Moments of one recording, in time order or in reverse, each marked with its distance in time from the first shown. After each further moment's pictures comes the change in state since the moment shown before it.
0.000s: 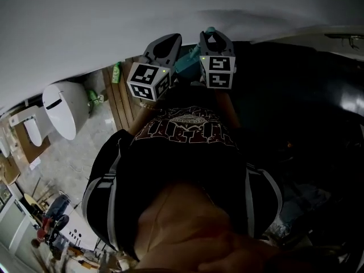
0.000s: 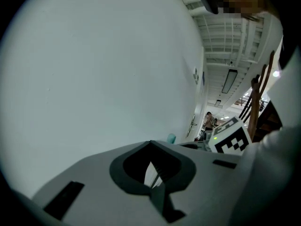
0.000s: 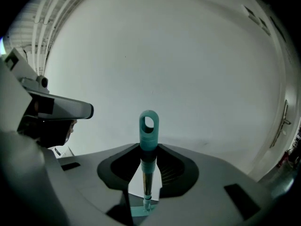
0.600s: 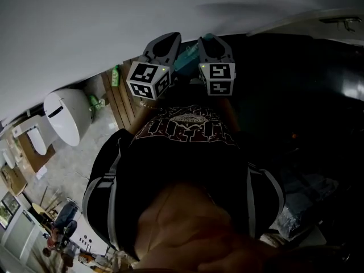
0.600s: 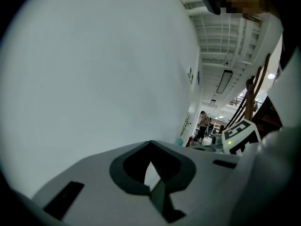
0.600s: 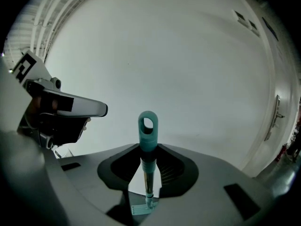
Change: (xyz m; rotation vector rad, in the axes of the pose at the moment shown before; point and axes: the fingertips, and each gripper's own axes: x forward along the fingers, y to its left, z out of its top) left arm 0.000 -0.027 -0.008 0.004 0.018 -0.063; right arm -0.046 0.003 -0.022 0.041 -0.010 -0.021
